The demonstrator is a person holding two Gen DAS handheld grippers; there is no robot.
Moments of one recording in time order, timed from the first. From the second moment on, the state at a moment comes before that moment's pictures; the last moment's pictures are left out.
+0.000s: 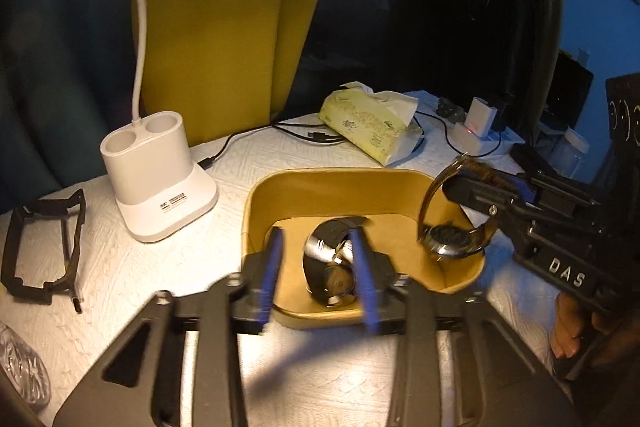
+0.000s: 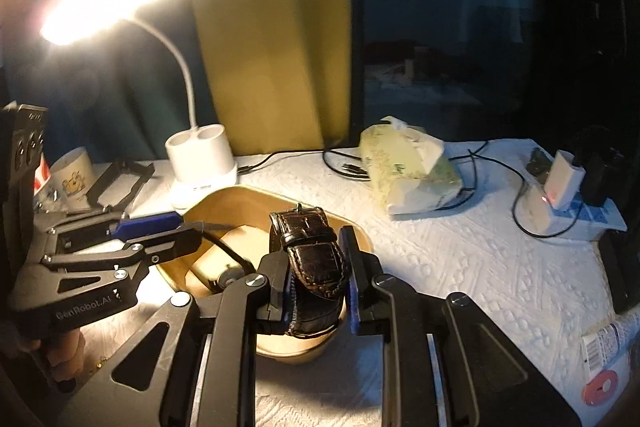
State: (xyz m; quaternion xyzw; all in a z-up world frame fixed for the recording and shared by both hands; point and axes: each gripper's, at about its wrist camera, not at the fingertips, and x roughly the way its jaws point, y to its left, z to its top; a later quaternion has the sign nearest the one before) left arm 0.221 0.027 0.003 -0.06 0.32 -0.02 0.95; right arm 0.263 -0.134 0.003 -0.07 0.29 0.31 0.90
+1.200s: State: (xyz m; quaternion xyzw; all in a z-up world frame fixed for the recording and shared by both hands) left arm 0.097 0.062 0.013 -0.10 0.30 0.04 0.95; right arm 0.162 -0.164 -0.013 -0.05 0.35 0.29 0.89
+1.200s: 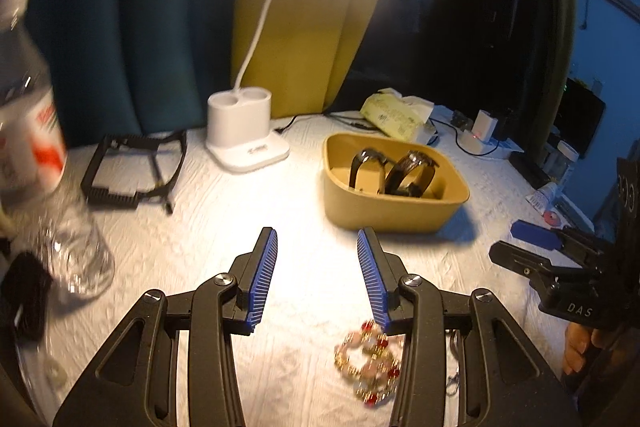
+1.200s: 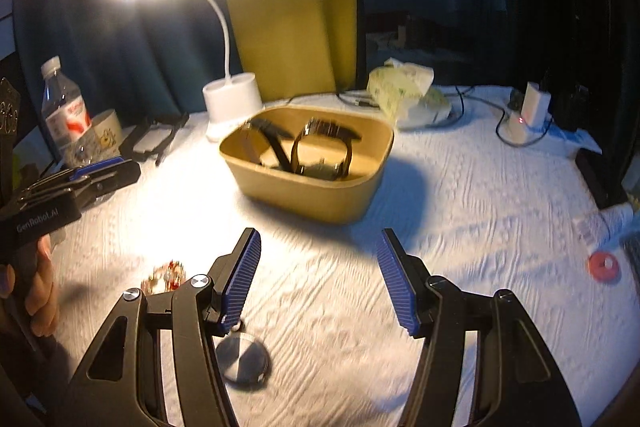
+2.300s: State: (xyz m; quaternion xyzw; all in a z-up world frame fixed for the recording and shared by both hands) left arm 0.061 0.049 -0.023 -0.11 0.36 0.01 0.93; right arm 0.109 -0.141 -0.051 -0.11 0.39 0.34 0.85
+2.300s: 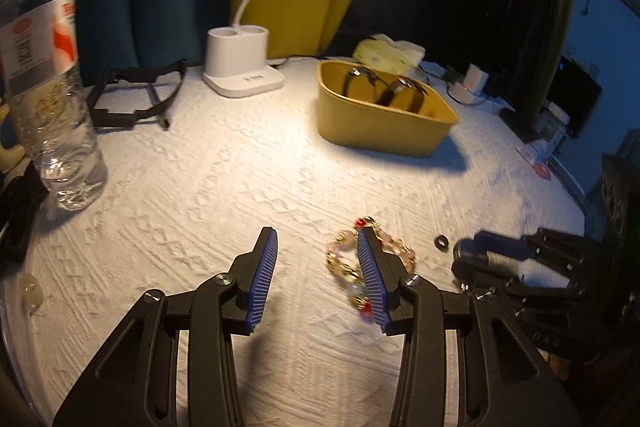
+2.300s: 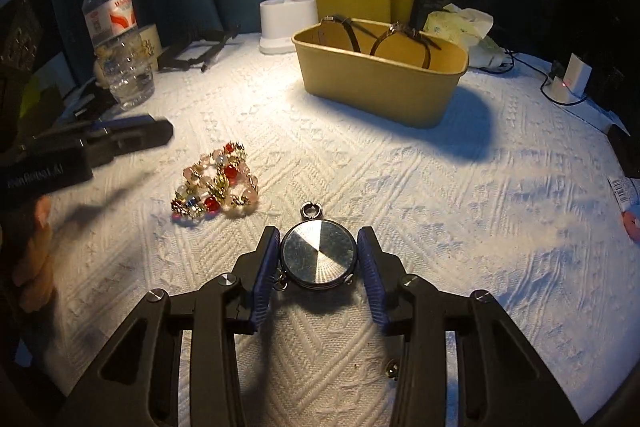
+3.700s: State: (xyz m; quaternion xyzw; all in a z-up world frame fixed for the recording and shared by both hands) left arm 0.091 0.010 -0.002 -0.08 0.35 -0.02 0.93; right arm 0.132 -0.189 -0.033 -0.05 0.36 0.33 0.87
